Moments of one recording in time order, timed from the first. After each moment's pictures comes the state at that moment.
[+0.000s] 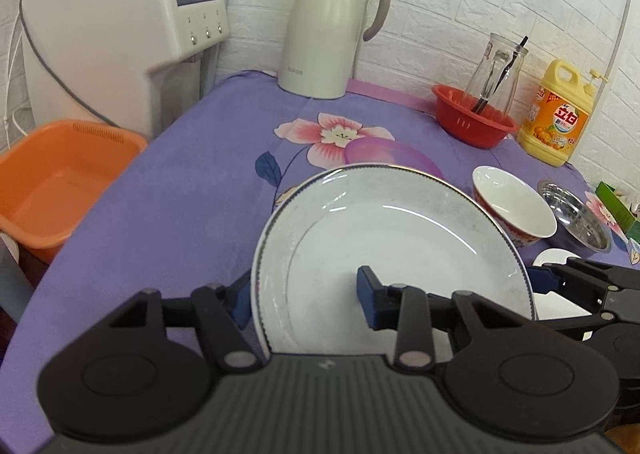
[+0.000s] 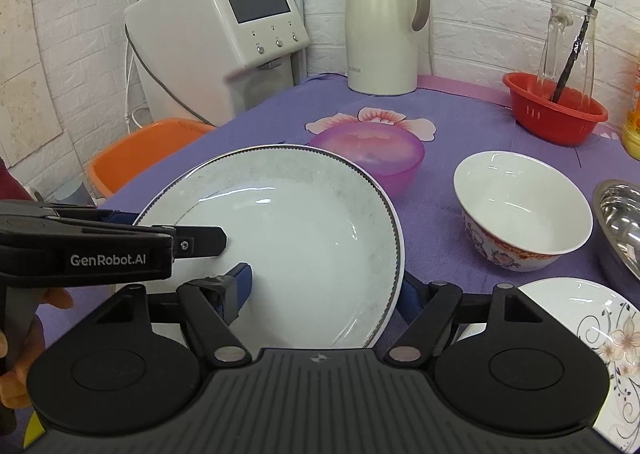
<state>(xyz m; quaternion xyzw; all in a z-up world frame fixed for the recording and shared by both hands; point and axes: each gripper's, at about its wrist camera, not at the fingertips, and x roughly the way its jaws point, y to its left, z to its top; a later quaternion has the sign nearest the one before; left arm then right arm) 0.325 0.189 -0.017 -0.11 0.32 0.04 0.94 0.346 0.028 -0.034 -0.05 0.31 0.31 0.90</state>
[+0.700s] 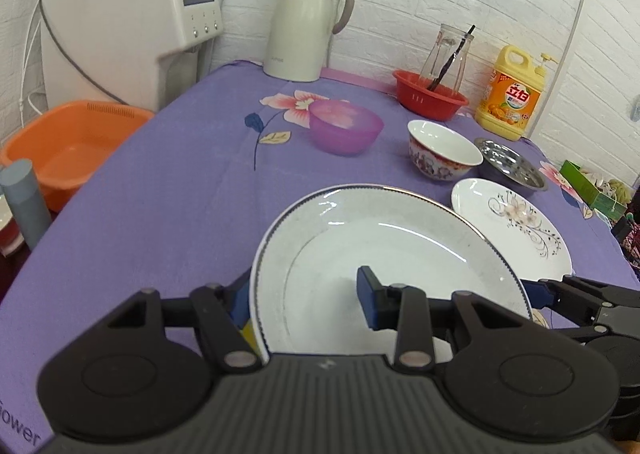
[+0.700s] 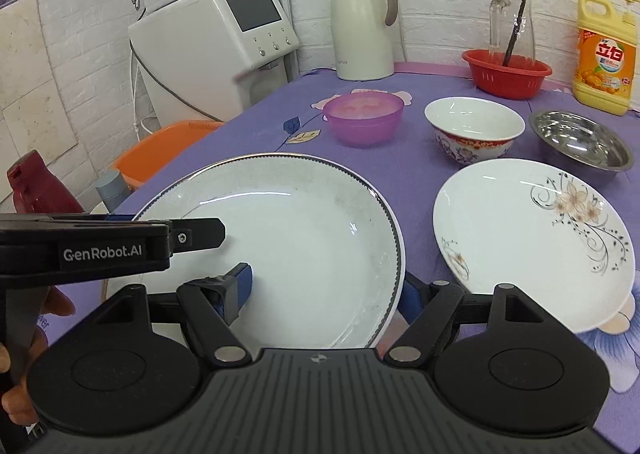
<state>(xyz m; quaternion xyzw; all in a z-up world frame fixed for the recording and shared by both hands) 0.204 0.147 -0.019 -0.12 0.32 0.01 0.94 0.230 -0.008 -0.035 -0.01 0.31 0.27 0.91</state>
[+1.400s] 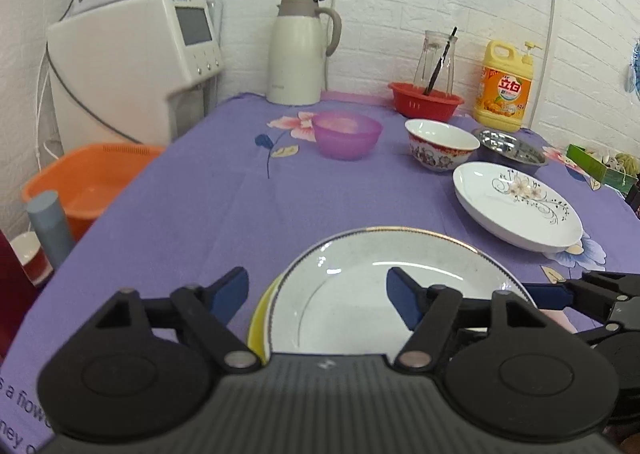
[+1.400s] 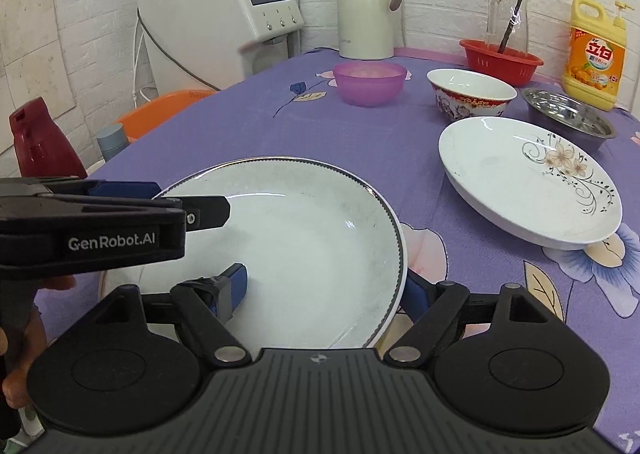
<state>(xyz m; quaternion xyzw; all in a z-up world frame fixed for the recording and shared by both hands) 0.167 0.136 -0.029 -0.04 0.26 0.03 0.96 0.193 -0.011 -0.063 -0.03 0.31 0.26 0.91</state>
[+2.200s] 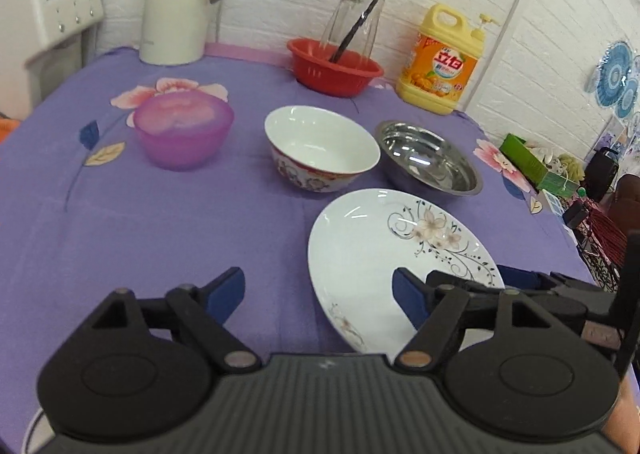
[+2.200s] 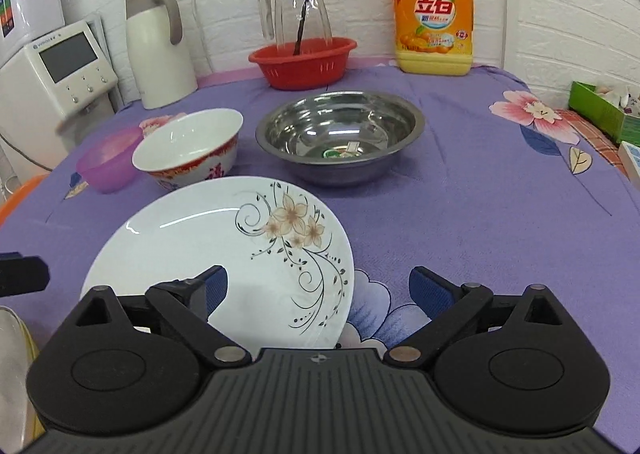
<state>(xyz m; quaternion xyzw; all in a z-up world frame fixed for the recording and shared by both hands) 0.335 0.047 -0.018 -0.12 0.36 -0.09 0.92 0.334 -0.156 -0.066 0.03 0.33 0.11 0.94</state>
